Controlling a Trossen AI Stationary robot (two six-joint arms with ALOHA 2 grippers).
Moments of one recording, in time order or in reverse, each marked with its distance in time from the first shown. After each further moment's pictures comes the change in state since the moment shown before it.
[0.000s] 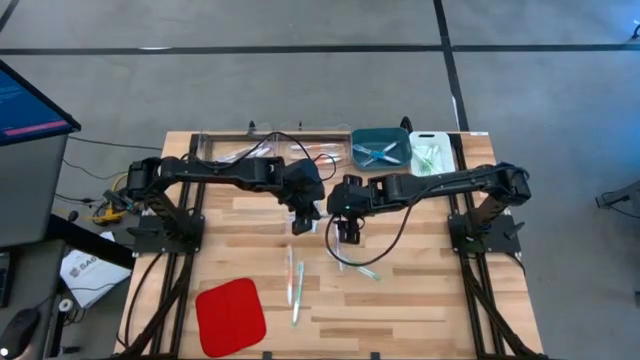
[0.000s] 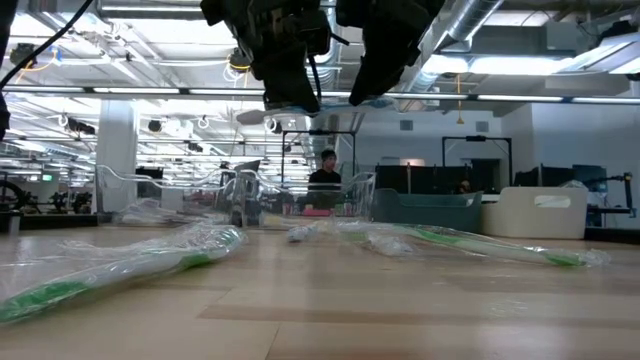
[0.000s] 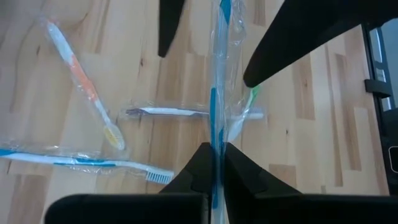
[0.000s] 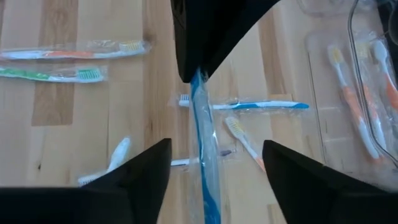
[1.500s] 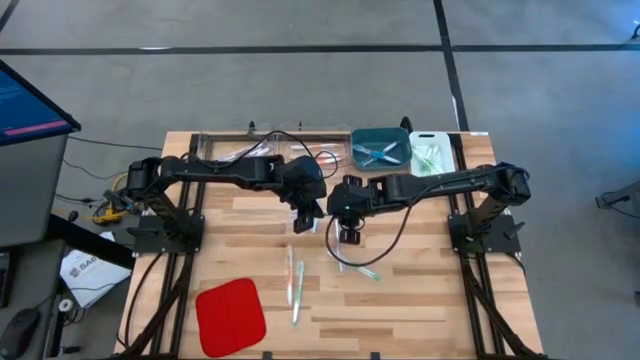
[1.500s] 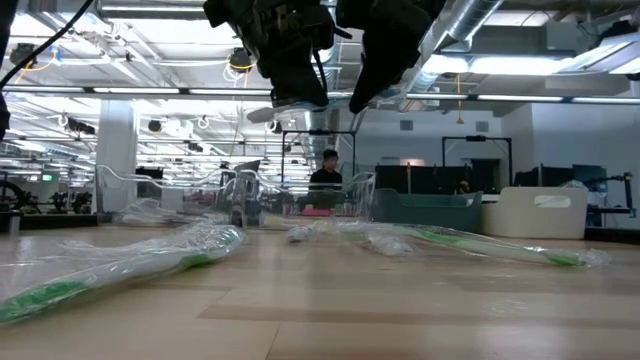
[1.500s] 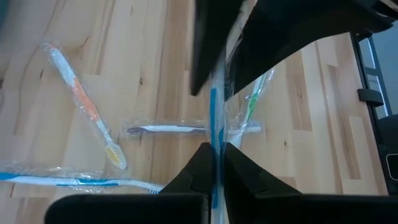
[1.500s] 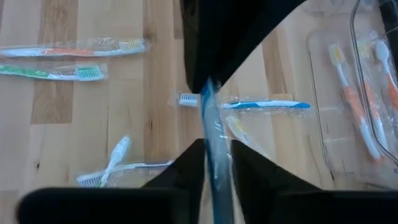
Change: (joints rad) left arm 0.008 0.000 0.001 0.053 0.020 0.023; right arm -0.006 0.000 -0.007 0.005 -0.001 -0.007
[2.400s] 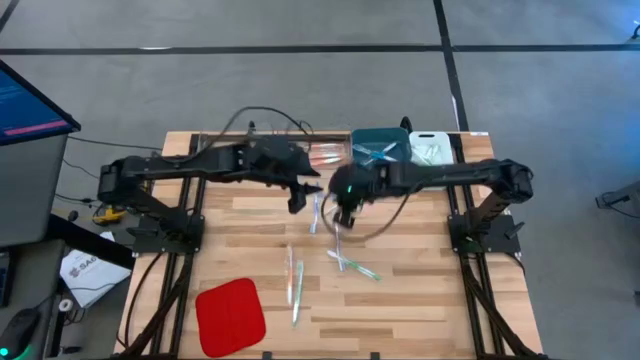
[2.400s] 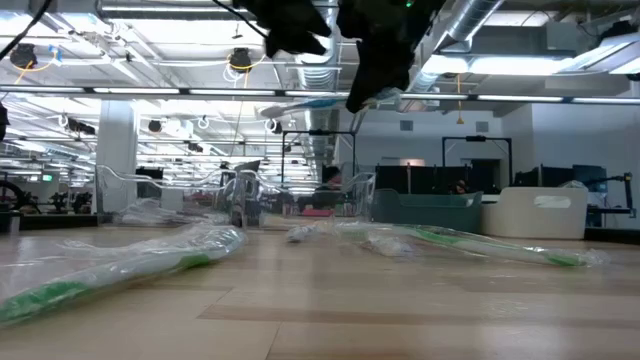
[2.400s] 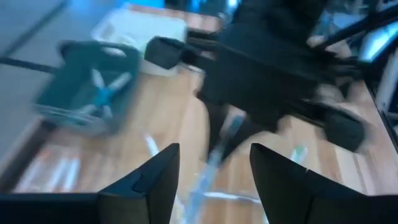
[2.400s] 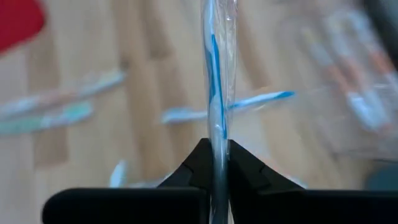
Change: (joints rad) left arm 0.015 -0.214 -0.001 0.116 -0.247 0.000; right arm -0.089 -0.030 -0.002 0.022 -0.016 0.178
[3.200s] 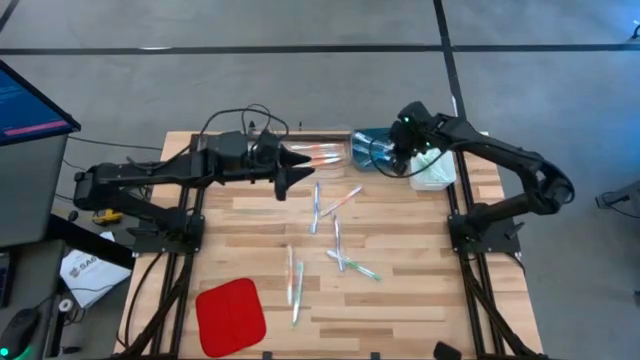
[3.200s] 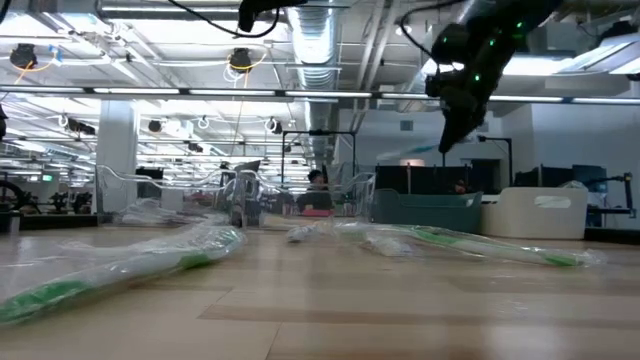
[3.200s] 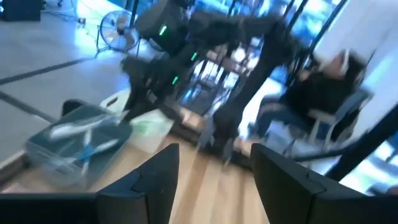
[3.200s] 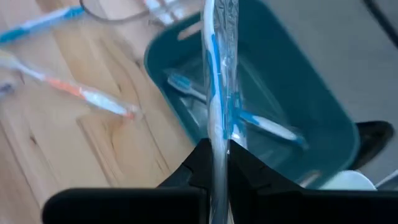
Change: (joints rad) left arm -0.007 -0.238 -0.204 0.379 -0.073 -0.319; right arm -0.697 -0.319 -0.349 -0.033 -0.191 -0.446
